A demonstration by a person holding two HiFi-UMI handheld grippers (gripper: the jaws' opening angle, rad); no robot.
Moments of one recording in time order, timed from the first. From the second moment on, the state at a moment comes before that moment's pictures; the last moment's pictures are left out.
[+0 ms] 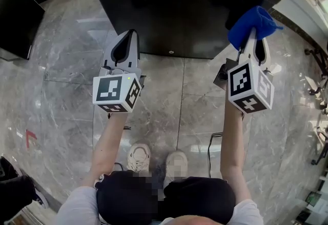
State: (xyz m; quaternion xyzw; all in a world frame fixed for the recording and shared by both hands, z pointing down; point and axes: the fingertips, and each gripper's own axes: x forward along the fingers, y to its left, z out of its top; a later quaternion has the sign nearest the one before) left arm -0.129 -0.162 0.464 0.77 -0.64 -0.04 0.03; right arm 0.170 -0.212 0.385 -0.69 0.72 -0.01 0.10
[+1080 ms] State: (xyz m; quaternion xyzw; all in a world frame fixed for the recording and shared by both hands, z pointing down) left arm -0.275 -0.133 0.521 0.70 -0.72 -0.03 0.05; right arm -0.194 -0.191 0.466 -0.43 0.90 -0.05 0.04
